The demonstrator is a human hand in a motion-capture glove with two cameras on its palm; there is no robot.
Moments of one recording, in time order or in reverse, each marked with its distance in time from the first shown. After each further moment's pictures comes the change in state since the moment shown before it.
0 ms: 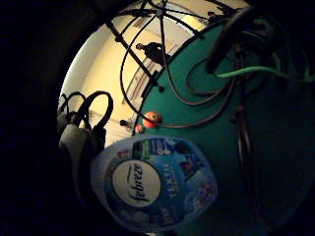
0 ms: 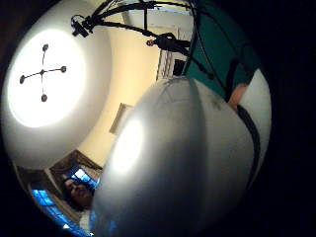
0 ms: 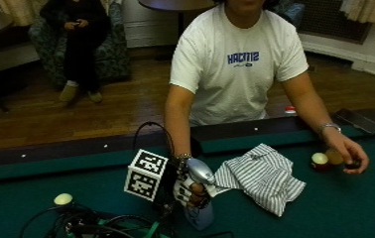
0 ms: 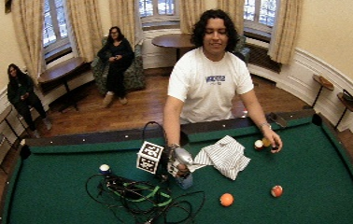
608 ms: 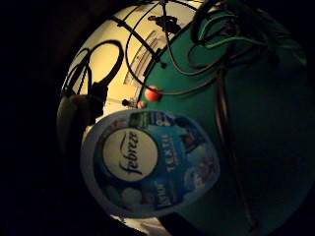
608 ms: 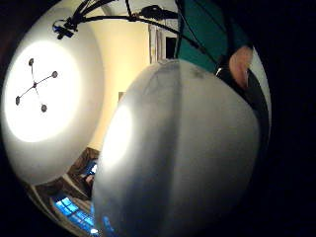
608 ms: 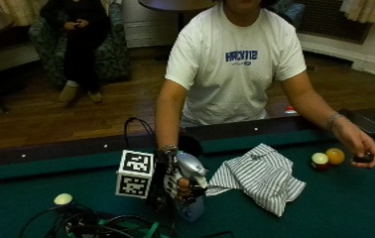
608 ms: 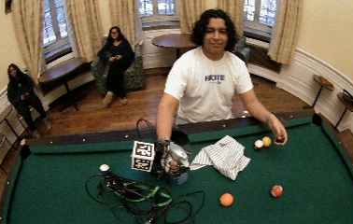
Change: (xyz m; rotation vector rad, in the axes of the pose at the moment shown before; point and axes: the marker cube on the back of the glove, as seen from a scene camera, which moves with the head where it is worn) arm 0.003 0.022 -0.032 -0.233 -0.038 0.070
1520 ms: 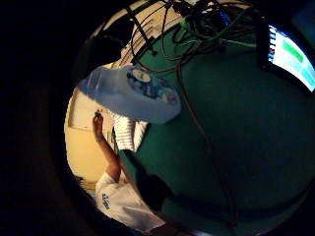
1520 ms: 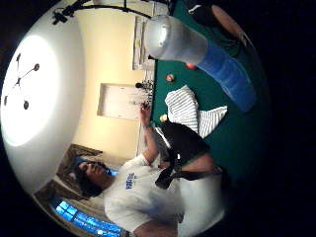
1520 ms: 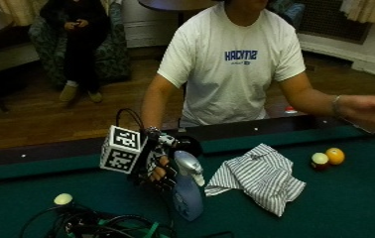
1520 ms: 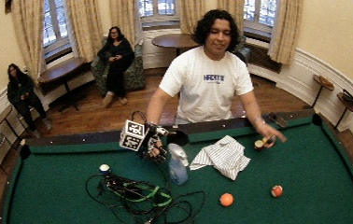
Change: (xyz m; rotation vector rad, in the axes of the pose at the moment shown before) arm -0.007 0.066 -0.052 -0.148 0.218 0.006
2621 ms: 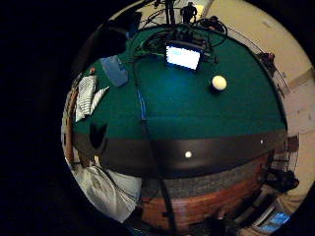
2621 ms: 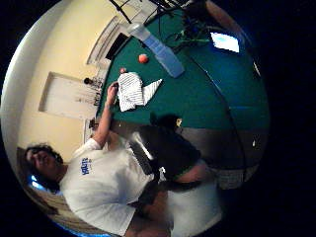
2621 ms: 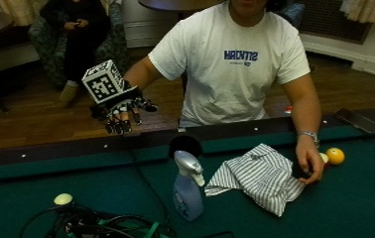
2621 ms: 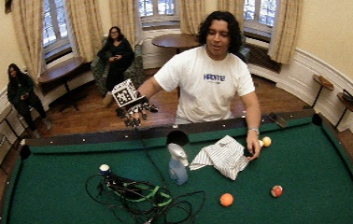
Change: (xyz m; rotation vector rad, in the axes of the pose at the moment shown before) arm -0.018 0.173 -0.107 0.074 0.739 0.007
